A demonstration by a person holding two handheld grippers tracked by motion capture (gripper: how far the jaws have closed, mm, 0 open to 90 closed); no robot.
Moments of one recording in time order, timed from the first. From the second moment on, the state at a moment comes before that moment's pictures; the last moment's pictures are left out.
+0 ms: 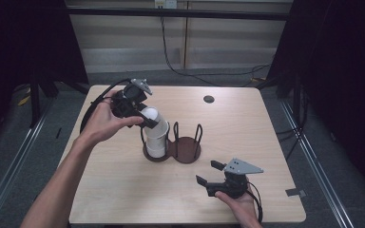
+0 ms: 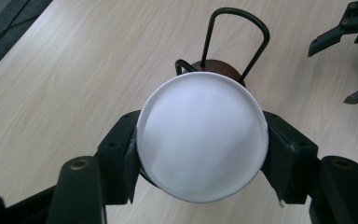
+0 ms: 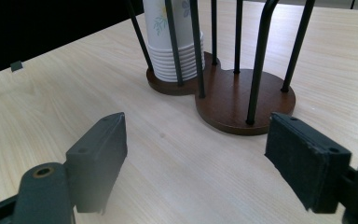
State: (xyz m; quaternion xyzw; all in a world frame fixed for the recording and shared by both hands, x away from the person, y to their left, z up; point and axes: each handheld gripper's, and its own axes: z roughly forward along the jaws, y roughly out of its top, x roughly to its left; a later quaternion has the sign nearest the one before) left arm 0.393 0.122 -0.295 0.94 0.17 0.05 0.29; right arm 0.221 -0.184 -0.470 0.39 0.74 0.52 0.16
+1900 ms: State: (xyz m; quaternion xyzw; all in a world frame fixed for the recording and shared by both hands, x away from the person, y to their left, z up) left arm 0.326 0.151 -0.338 0.91 0.13 0.04 0.39; right arm 0.226 -0.166 -0.452 0.34 0.75 0.54 0.16
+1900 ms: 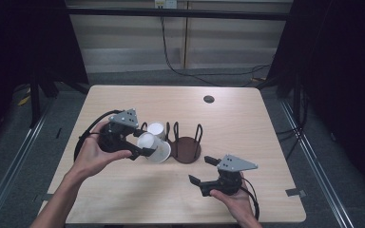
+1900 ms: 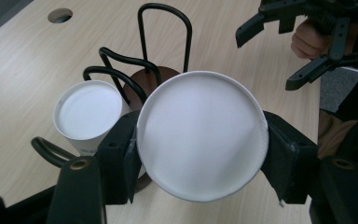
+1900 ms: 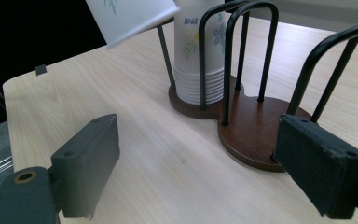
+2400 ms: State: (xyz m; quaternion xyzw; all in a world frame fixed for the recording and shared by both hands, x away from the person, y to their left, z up) left arm 0.324 0.152 -0.380 0.91 0.14 0.01 0.39; right arm 0.236 -0.150 -0.445 0.31 0.76 0.54 0.15
